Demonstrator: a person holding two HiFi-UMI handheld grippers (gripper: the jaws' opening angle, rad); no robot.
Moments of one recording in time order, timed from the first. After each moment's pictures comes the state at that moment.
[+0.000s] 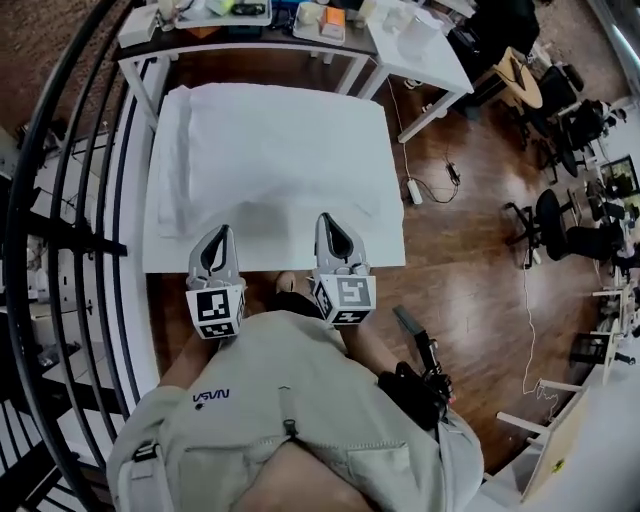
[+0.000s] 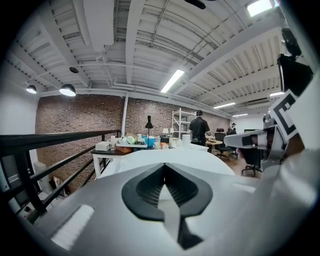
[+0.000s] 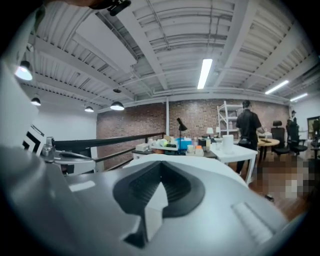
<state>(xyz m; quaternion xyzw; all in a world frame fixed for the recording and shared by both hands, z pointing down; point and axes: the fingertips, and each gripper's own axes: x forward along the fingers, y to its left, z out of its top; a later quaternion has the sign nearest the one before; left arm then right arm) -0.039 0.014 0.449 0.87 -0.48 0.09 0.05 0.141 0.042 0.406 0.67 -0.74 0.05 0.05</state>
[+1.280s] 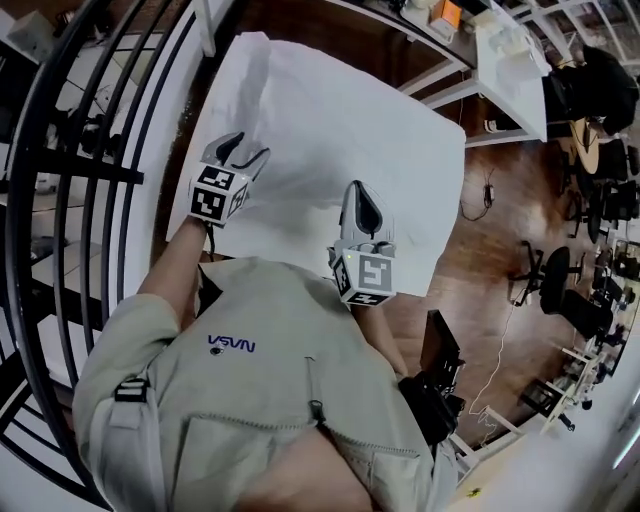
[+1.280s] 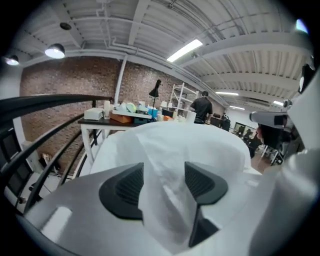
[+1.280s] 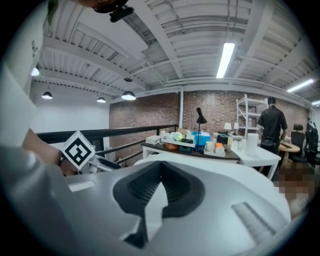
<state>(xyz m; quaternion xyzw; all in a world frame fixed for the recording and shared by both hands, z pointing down) -0.095 -0.186 0.538 0.88 -0.40 0.19 0.20 0.066 -0.095 0.406 0.62 -0.78 0.06 0.12</state>
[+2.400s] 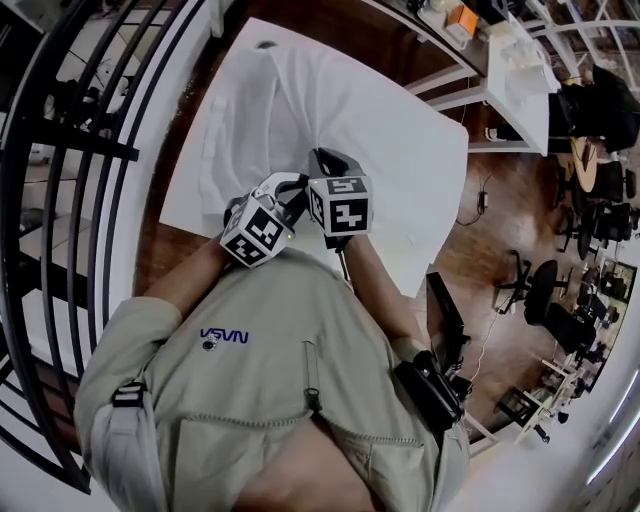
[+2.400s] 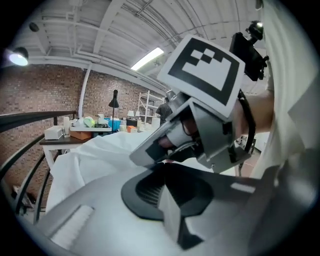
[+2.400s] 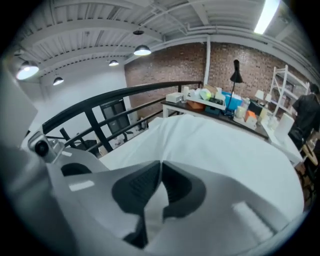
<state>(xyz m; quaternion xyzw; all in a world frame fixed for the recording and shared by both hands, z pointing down) 0.027 -0.071 0.499 0.95 -0.24 0.16 0.10 0.007 -0.147 0.498 0.46 -0.79 0.21 0.34</state>
